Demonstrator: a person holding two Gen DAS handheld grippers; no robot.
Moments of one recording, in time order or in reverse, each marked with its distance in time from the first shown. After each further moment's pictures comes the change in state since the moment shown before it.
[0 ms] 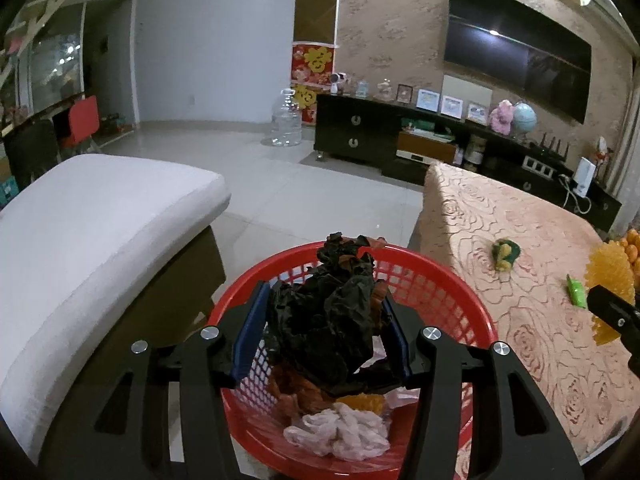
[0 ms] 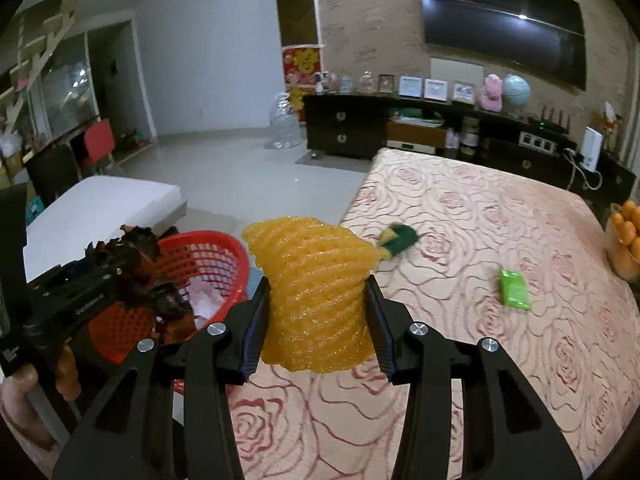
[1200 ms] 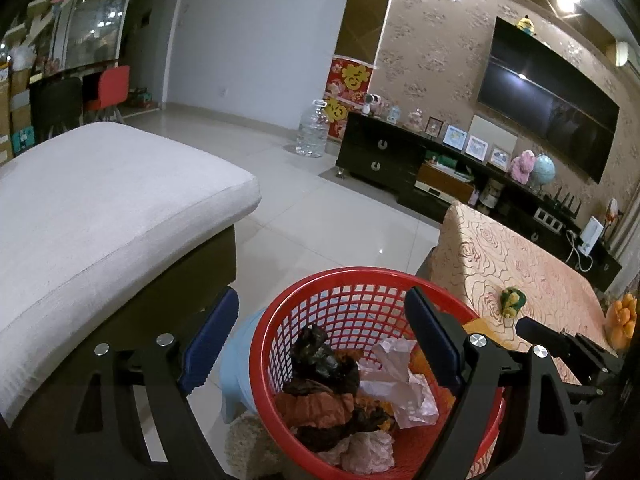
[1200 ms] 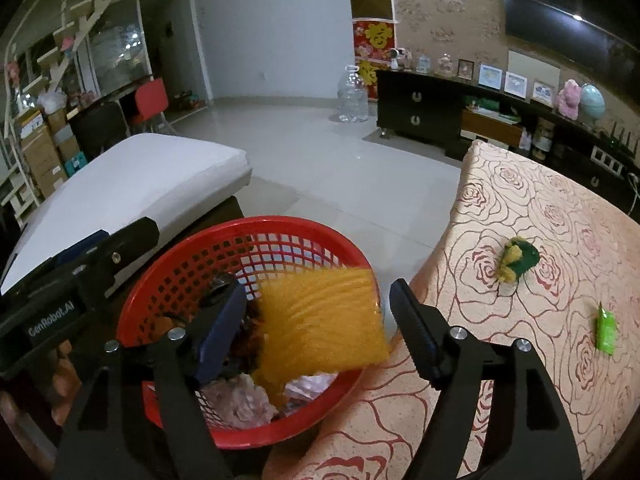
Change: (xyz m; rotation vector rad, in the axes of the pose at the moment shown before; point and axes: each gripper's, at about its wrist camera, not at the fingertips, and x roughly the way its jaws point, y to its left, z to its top) left arm -0.010 0.045 0.009 -0.184 -0.049 0.002; right arm 0.066 0.075 0.014 -0.104 0.095 0.176
